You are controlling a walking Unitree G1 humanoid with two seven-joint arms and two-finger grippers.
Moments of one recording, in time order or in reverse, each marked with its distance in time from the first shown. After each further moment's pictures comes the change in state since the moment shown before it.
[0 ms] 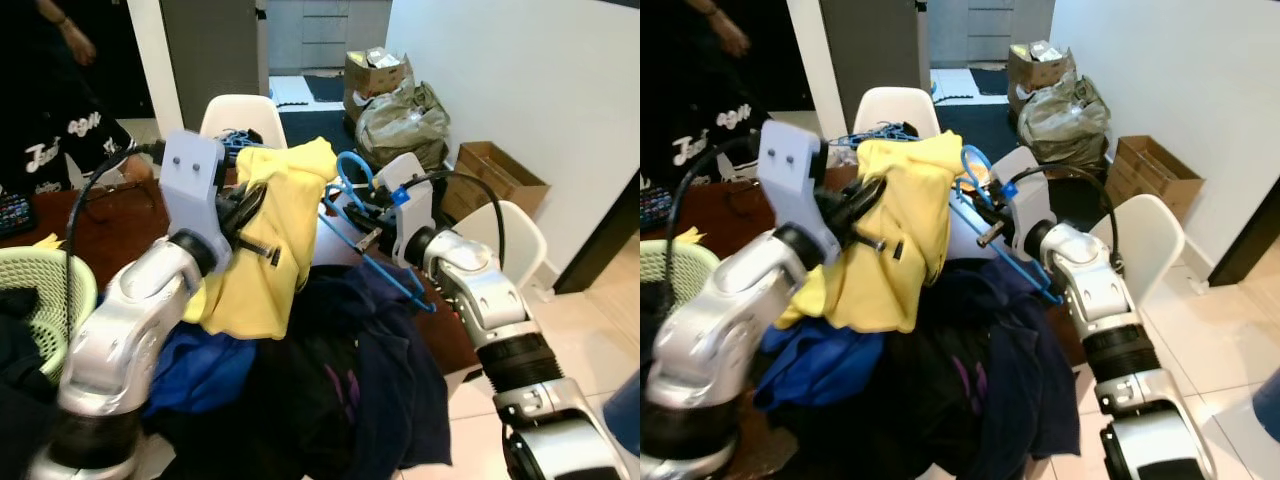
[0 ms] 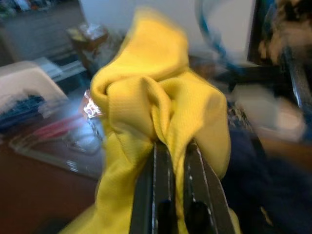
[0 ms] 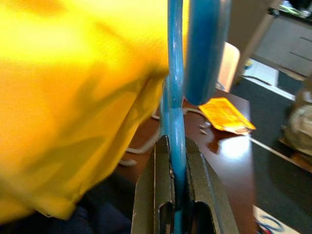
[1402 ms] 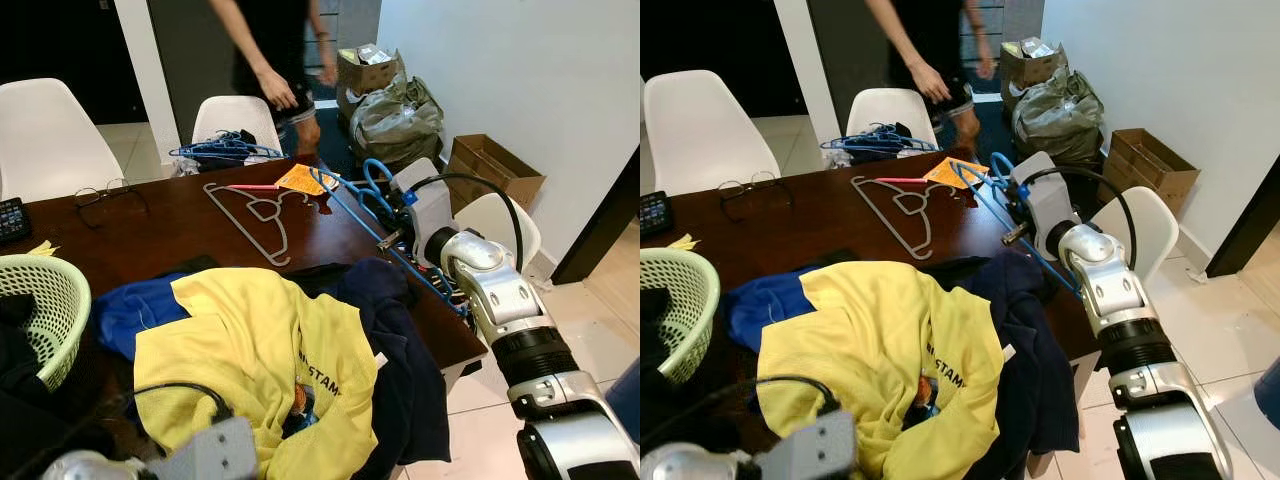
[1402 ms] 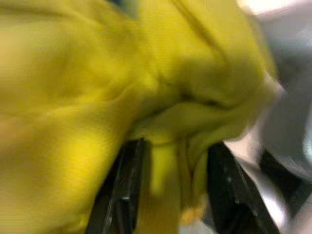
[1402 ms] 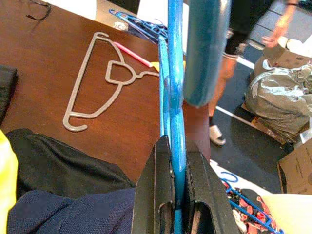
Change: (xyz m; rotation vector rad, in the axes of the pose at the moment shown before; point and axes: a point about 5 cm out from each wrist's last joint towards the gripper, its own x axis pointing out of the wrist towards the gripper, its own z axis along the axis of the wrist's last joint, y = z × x) left arm -0.102 -0.052 -0.082 0.039 0.594 -0.452; right arm -0.008 -0.024 -0.018 -0.045 0.127 -0.124
